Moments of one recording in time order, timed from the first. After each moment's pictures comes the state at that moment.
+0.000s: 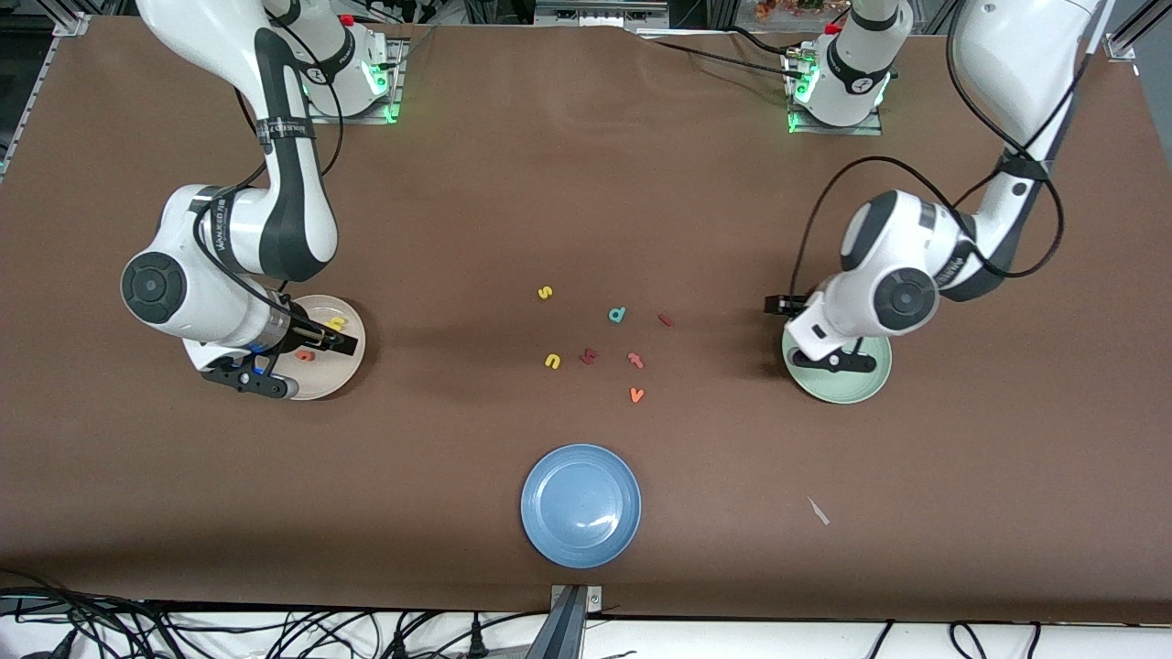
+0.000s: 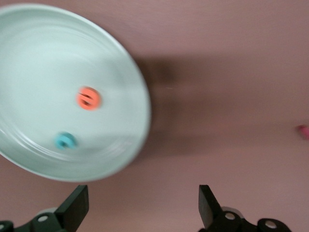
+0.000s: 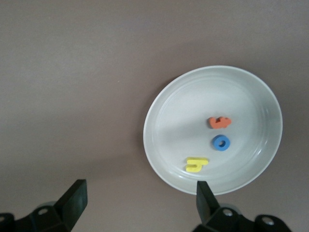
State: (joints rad) left arm 0.10 0.45 -0.43 -1.89 0.09 2.00 -0.38; right arm 0.79 0.52 -0.71 -1.75 0.42 1.98 0.17
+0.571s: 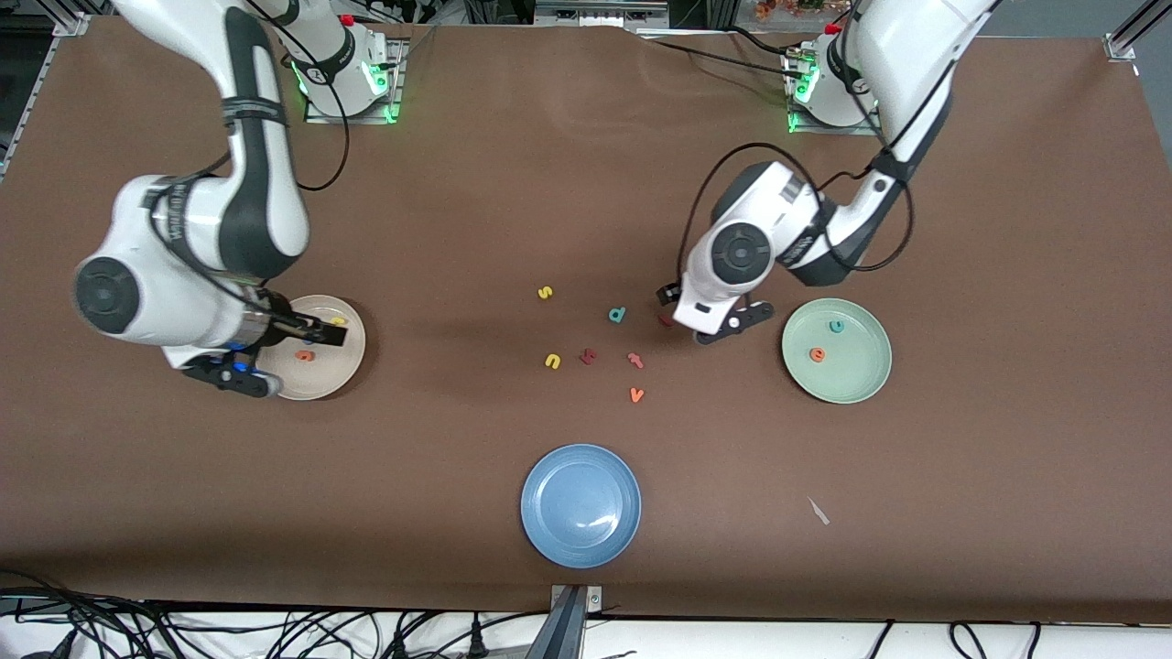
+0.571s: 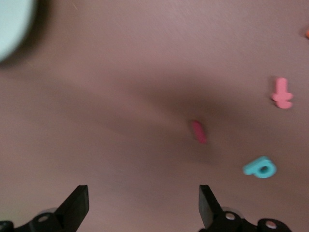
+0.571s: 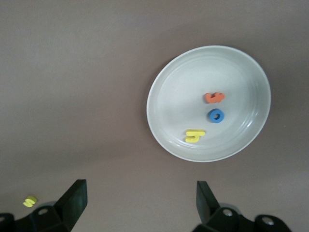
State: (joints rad) left arm -0.16 0.58 -0.47 -1.75 0.09 2.02 -1.12; right arm 0.64 0.48 -0.64 -1.63 0.40 1.78 0.20
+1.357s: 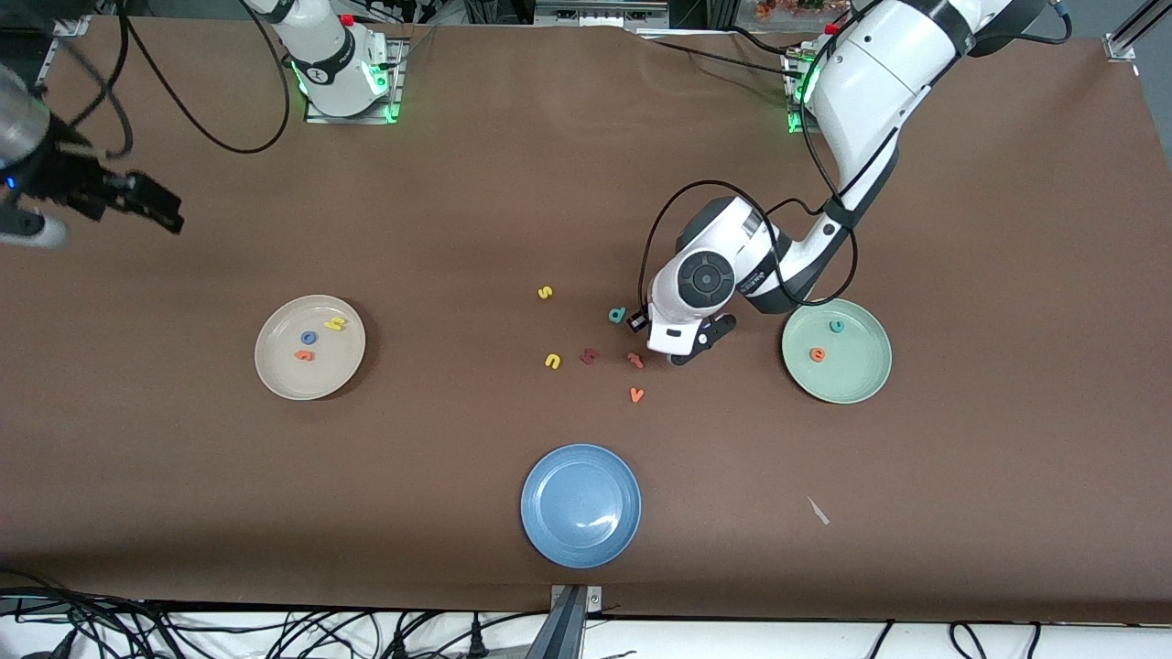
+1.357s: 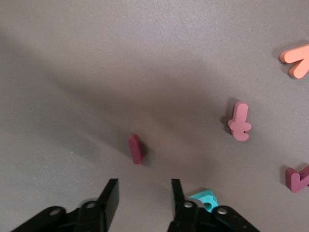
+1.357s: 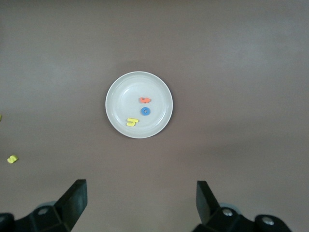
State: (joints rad) left arm -0.21 0.74 -0.46 -1.67 0.09 2.18 -1.29; right arm 0.14 -0.08 -0.08 -1.68 -0.06 1.60 0.20
